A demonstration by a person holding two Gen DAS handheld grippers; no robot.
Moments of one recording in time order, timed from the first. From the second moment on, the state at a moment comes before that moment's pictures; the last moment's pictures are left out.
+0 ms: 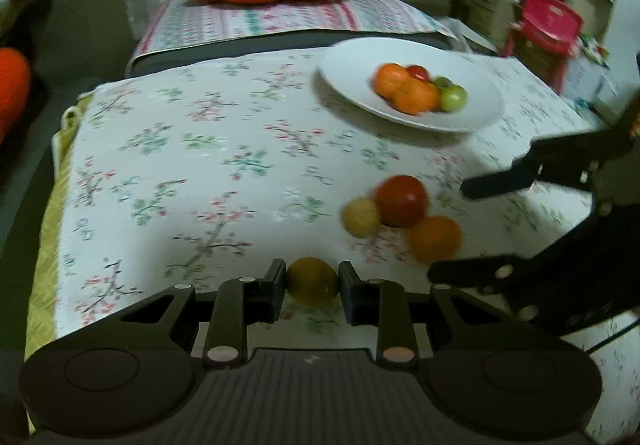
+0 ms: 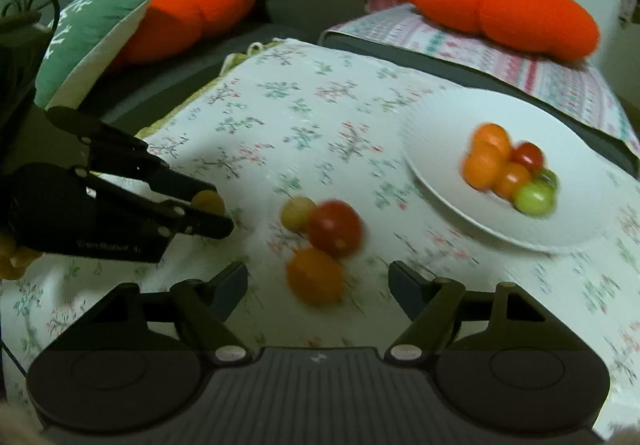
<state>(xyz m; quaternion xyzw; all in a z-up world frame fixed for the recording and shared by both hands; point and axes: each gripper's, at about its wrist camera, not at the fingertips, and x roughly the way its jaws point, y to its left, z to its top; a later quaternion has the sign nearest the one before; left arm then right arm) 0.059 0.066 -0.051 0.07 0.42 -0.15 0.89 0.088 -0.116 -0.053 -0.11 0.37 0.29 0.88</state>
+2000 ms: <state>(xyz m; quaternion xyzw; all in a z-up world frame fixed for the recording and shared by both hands) 0.107 0.001 -0.009 0.03 0.35 -0.19 0.92 0.108 -0.215 -0.003 -0.05 0.31 0.19 0.93</state>
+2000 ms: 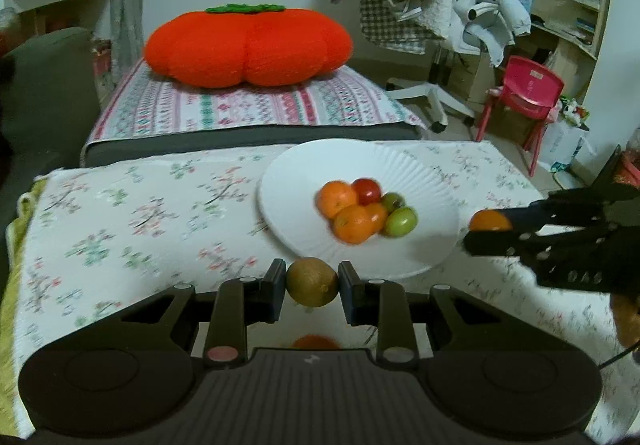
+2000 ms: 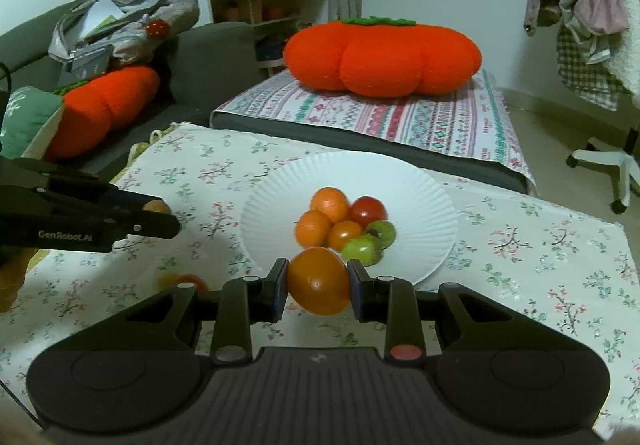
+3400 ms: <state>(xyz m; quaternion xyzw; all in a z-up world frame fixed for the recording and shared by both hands) 0.165 -0.017 -0.030 -0.01 0.36 -0.18 0.92 0.166 -0.243 -0.019 0.00 0.32 0.13 0.94</state>
